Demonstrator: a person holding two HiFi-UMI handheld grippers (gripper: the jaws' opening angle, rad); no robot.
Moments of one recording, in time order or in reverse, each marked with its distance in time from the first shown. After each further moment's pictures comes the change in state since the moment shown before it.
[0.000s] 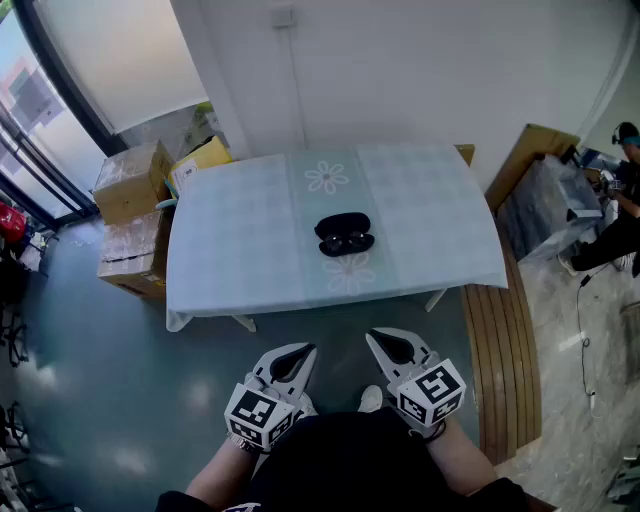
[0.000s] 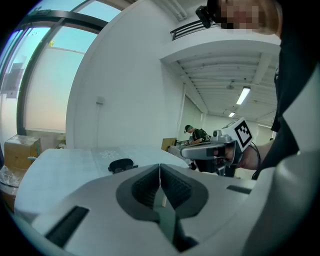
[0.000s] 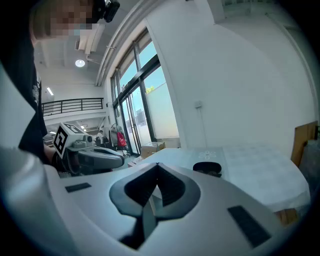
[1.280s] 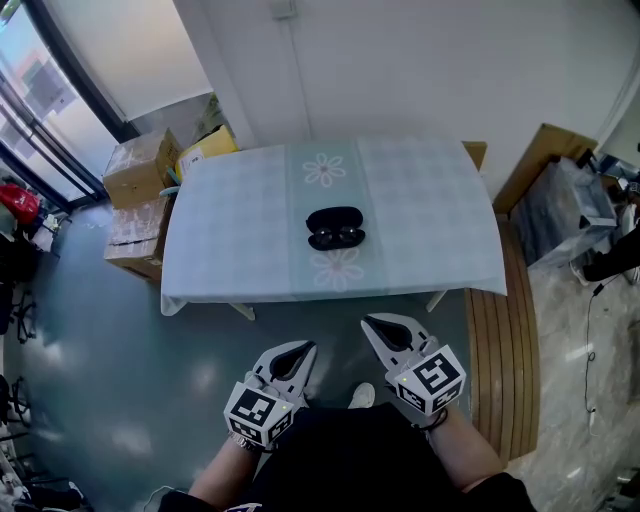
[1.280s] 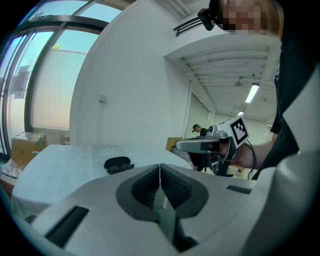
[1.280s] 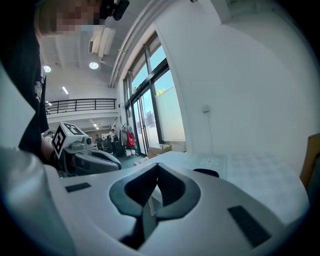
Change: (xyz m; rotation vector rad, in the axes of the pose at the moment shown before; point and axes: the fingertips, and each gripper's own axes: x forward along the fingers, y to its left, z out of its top) left arm 0.045 -0.044 -0.006 -0.024 0.008 0.082; right arm -0.022 -0.049 0.009 -0.088 -0.027 0.124
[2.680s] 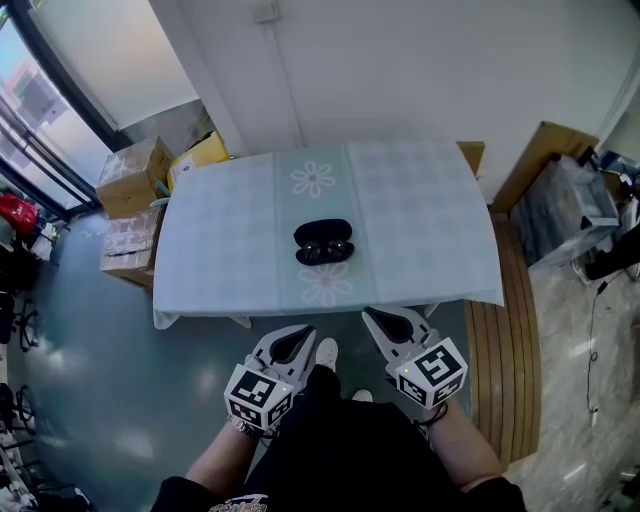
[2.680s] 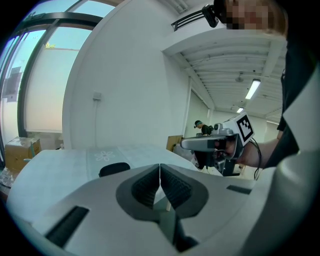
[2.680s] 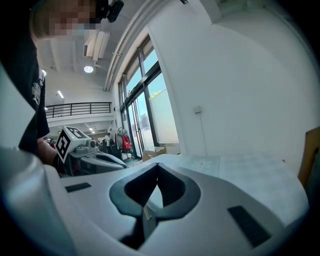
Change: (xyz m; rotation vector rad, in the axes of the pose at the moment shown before) left arm 0.075 0.026 0.025 0.025 0.022 -0.008; right arm 0.009 -0.069 0.012 0.042 -0.029 -0.031
